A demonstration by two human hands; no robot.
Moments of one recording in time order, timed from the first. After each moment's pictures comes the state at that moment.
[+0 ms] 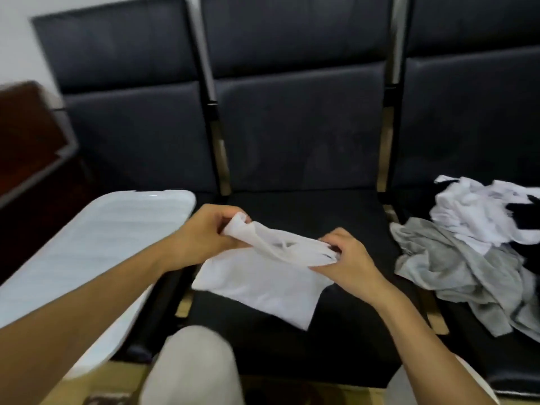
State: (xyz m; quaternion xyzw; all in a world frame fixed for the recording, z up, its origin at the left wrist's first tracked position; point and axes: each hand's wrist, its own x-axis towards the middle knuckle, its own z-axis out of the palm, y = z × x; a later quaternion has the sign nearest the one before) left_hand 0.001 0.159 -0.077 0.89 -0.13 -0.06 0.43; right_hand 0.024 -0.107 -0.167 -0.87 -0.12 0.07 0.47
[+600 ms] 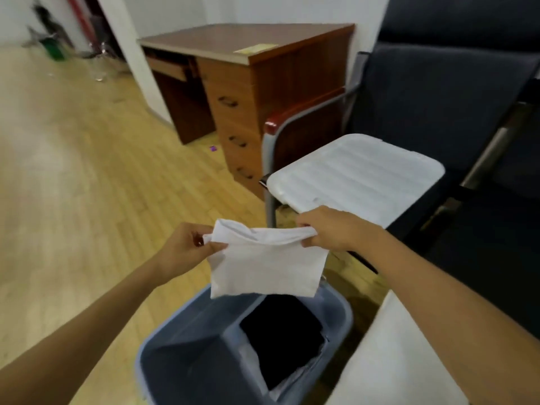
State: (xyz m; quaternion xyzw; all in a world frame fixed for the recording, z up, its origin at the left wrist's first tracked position) left_hand -0.473 0.447 -0.109 0.83 0.30 0.18 0.43; right_hand -0.205 0.292 -0.091 -0.75 -0.63 0.19 0.07
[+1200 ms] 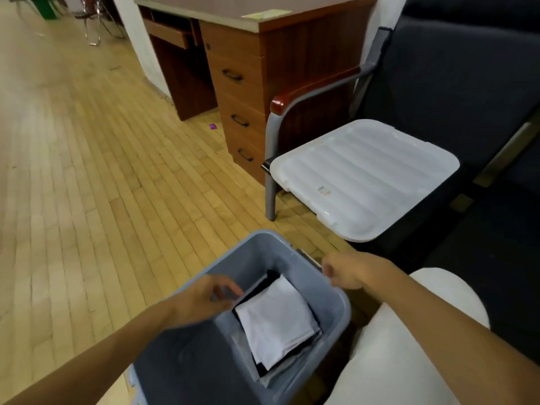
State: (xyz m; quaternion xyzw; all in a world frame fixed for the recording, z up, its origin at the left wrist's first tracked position) left_hand -0.490 0.418 -0.203 0.85 0.32 -0.06 0.42; right_hand -0.197 0.277 -0.180 -0.76 -0.54 0.34 -0.14
